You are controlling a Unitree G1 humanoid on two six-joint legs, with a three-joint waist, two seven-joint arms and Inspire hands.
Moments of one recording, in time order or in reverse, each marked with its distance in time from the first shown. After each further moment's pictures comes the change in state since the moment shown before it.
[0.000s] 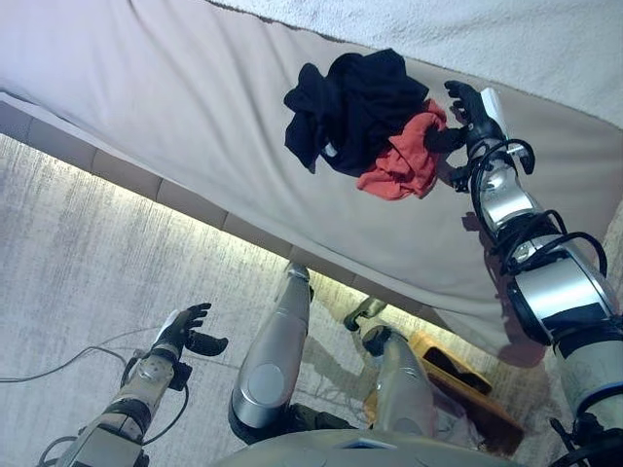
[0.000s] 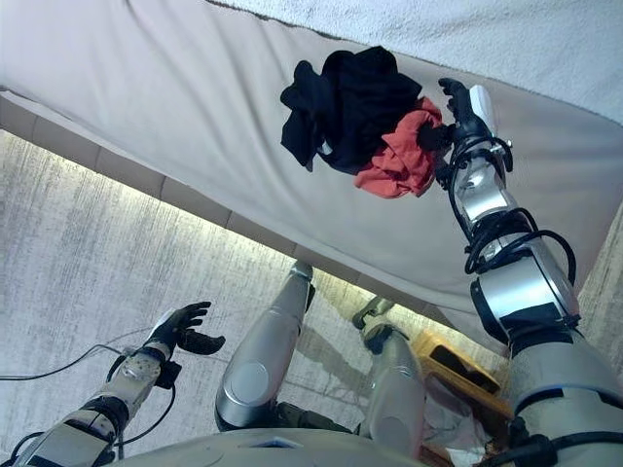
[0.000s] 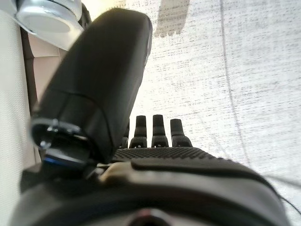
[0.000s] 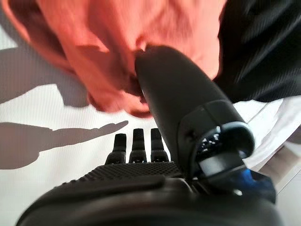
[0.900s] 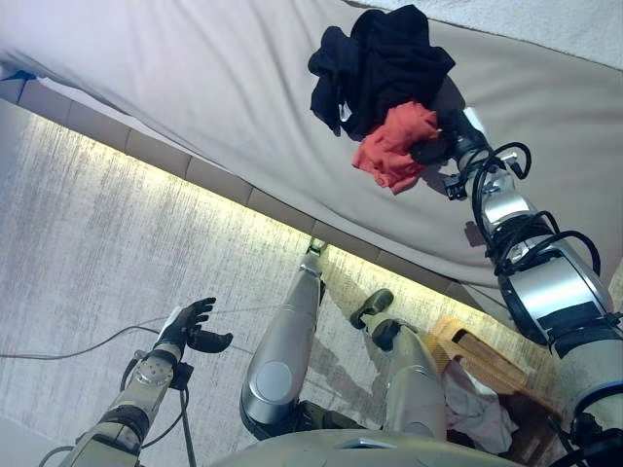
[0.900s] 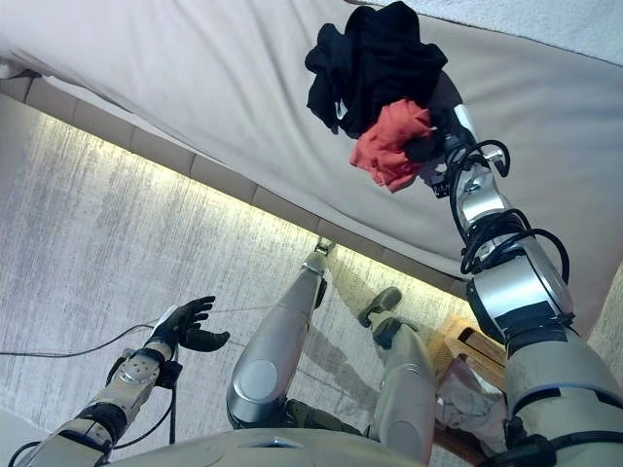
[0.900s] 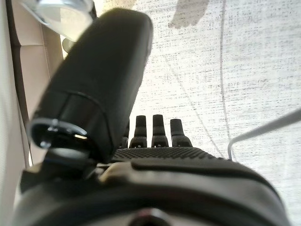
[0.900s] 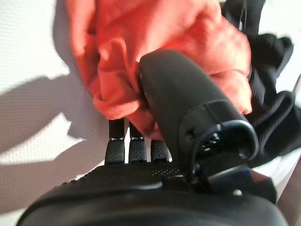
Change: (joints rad) left arm 0.053 0.001 0.036 -0.046 -0.026 -0.039 -0.010; right arm 0.042 0.037 -0.079 0.065 0.201 0.019 0.081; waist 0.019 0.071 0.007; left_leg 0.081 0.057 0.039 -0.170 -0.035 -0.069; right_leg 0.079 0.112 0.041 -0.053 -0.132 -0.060
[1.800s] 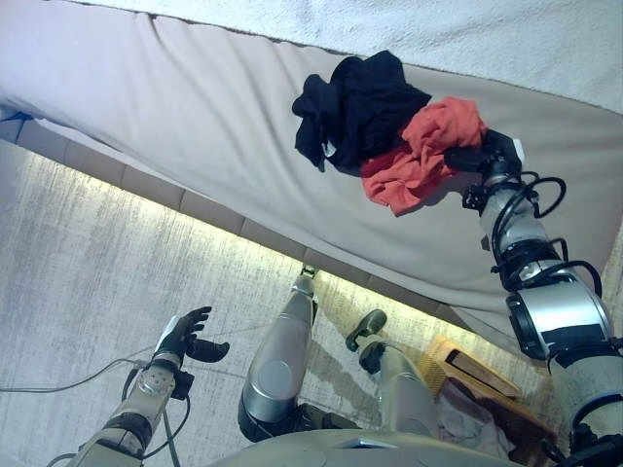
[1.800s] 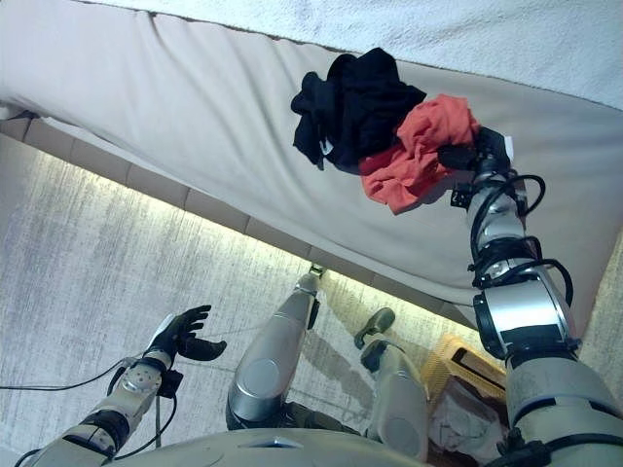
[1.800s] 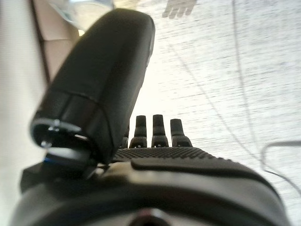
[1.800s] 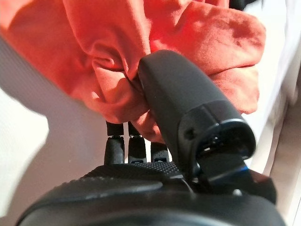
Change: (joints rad) left arm 0.015 -0.040 0.002 0.037 0.040 -0.022 0.068; right arm 0.185 -0.004 -0.272 -0.068 0.286 -0.007 -0.059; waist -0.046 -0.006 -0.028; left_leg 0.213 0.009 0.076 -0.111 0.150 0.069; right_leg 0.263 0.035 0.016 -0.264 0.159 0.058
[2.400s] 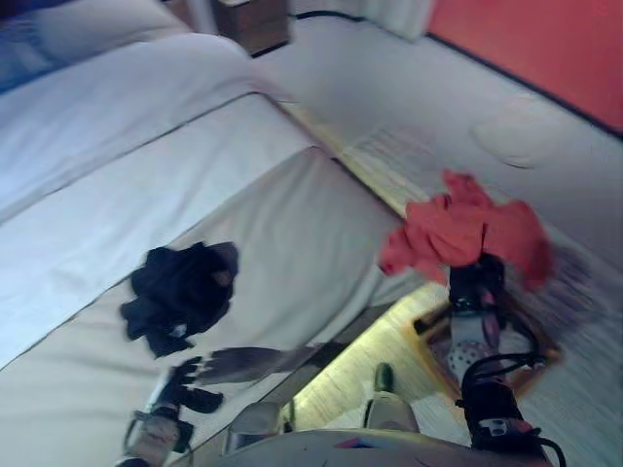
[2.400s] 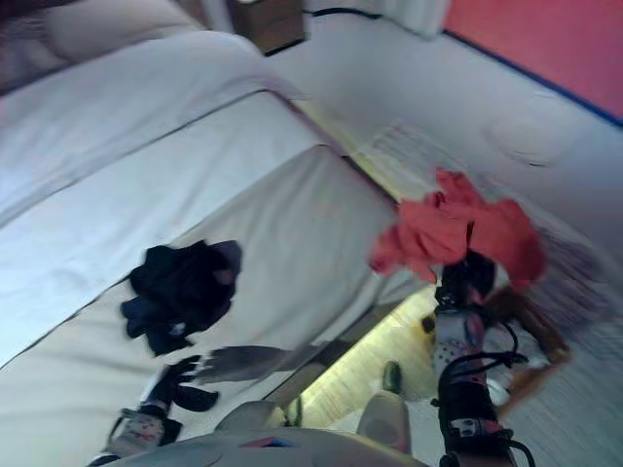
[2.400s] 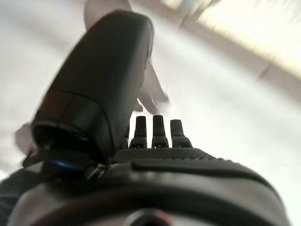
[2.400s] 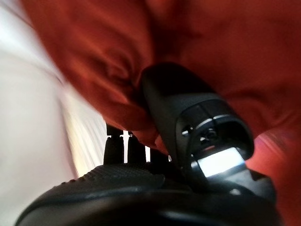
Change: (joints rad) left arm 0.152 -0.027 0.040 0.044 0.079 0.086 0.086; right arm 0.782 0.372 -0.259 -0.705 0.399 -0.187 -0.001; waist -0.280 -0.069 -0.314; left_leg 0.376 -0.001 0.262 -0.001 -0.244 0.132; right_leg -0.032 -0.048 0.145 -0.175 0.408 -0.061
